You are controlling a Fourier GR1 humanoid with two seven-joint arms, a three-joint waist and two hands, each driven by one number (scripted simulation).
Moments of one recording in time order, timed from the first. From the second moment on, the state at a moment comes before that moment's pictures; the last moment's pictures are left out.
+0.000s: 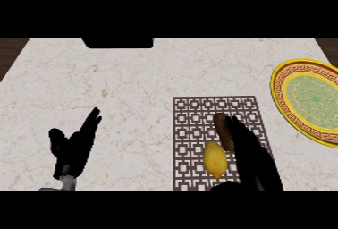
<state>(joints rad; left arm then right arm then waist) 0.02 0.21 -0.17 -1.48 0.20 0.14 0.17 -0.06 -0.29 0.60 -1.95 0.76 0.03 0.99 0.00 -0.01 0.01</state>
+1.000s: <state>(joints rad) 0.01 0.17 -0.13 -1.48 0.16 0.12 0.21 -0.12 -0.20 0.58 -1.69 0.87 0.07 0.84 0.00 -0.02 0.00</state>
